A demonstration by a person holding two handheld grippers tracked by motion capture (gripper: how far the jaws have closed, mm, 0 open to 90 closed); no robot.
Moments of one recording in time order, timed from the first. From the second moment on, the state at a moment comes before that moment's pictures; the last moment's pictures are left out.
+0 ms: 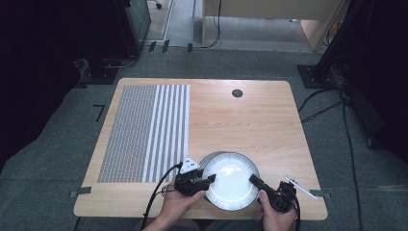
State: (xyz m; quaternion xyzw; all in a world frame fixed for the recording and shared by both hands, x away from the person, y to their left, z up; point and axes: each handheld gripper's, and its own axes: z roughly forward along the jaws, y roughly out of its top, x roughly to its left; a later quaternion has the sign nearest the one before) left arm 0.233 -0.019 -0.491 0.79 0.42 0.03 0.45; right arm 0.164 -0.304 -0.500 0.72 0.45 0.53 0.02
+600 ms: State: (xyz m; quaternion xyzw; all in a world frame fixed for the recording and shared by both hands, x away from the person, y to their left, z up) left arm 0.235 -0.010 -0.481 0.78 0.43 0.04 0.45; right arm 0.174 -0.299 -0.492 0.71 0.46 0.53 0.01
